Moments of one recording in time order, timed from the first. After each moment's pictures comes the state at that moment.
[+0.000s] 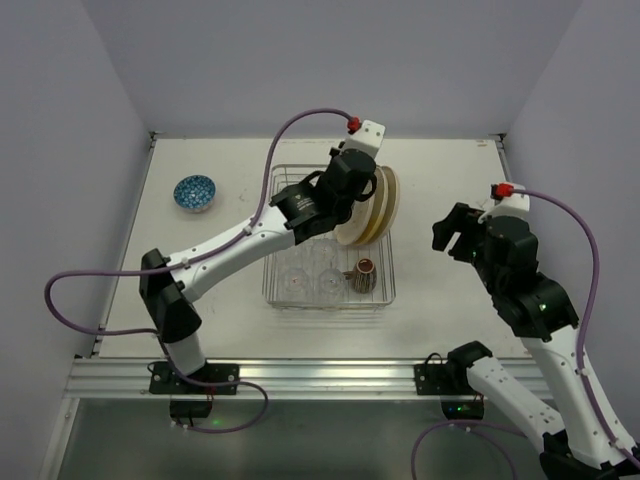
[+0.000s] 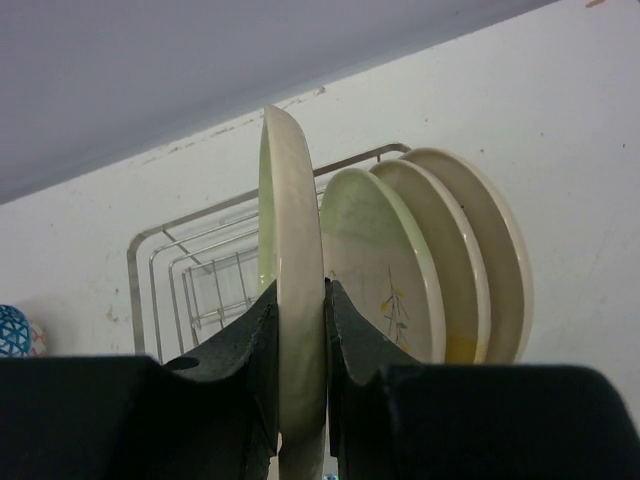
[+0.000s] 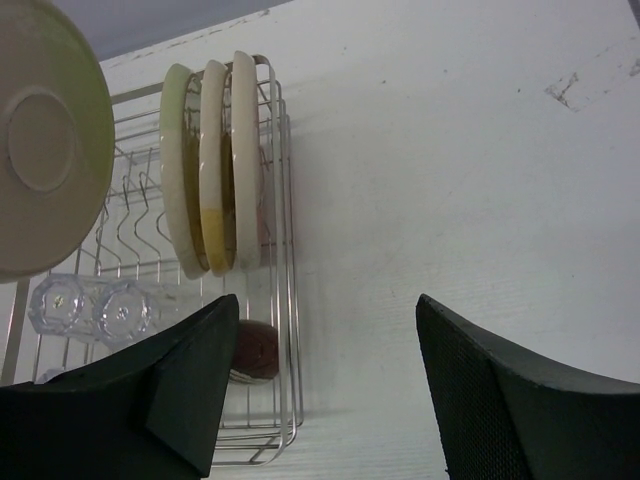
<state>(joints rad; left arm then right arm) -0.97 1.79 1.84 -0.45 -0.72 -0.14 0.39 0.70 1.05 -0.77 0.32 0.44</state>
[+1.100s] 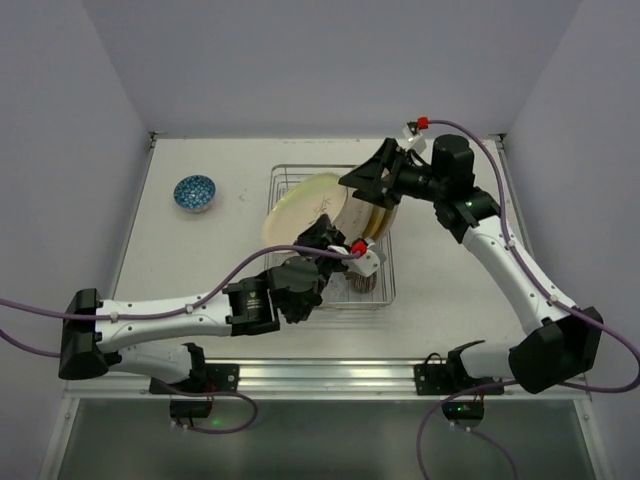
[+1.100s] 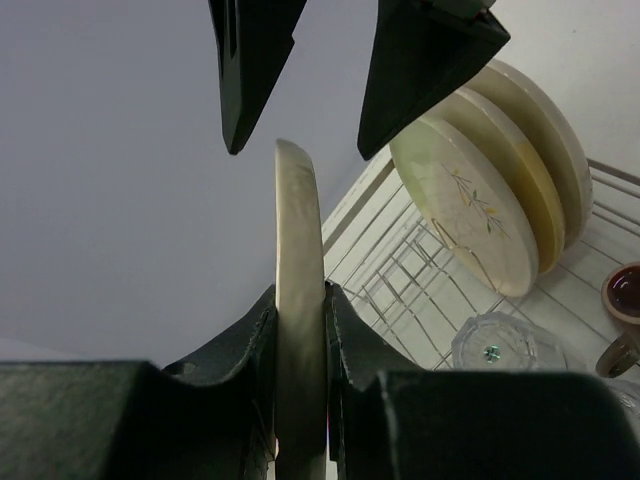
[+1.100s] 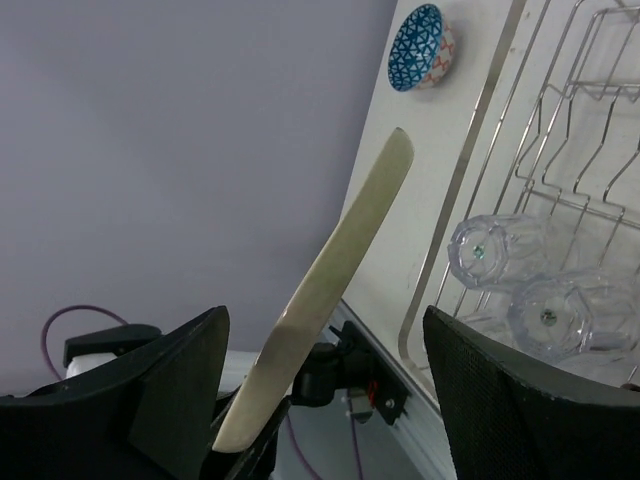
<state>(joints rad) -1.31 1.24 1.03 0.16 -0.87 0.74 0.35 1.32 1.27 -0.24 -0.65 0.93</state>
